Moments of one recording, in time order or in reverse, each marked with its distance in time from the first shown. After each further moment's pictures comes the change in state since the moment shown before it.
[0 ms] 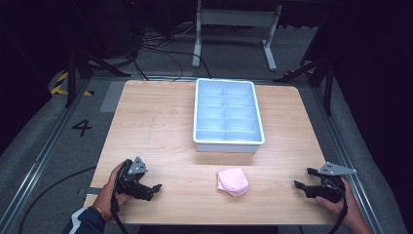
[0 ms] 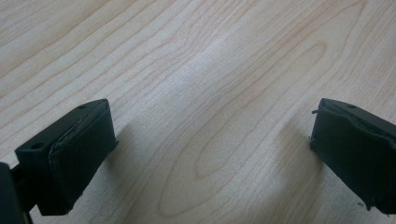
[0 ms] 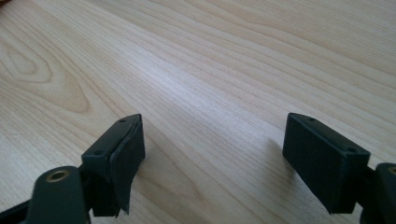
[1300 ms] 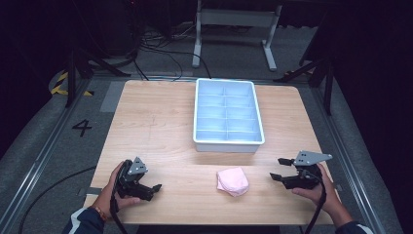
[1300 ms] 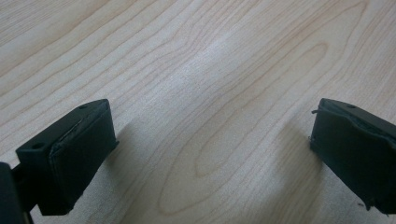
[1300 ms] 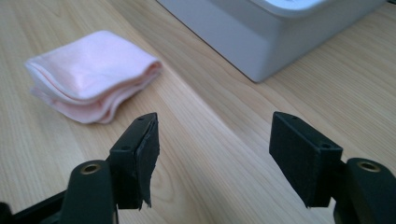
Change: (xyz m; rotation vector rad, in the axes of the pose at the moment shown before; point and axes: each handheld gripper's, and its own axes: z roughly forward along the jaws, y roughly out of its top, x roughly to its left) left arm -0.001 -0.001 0.000 -0.001 0.004 -0.006; right arm 0.057 0.079 0.019 -0.062 0.211 -0.200
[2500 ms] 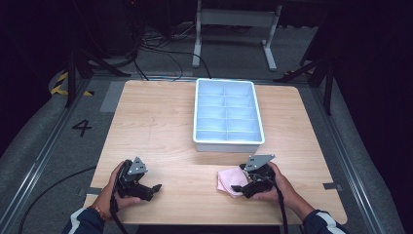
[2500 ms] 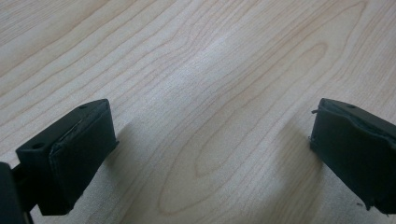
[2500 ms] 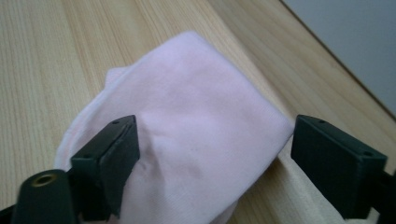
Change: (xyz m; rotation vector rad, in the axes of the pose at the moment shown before) left arm 0.000 0.000 0.000 0.002 -0.003 0.001; right arm 0.061 0.040 0.095 0.143 0.153 -0.118
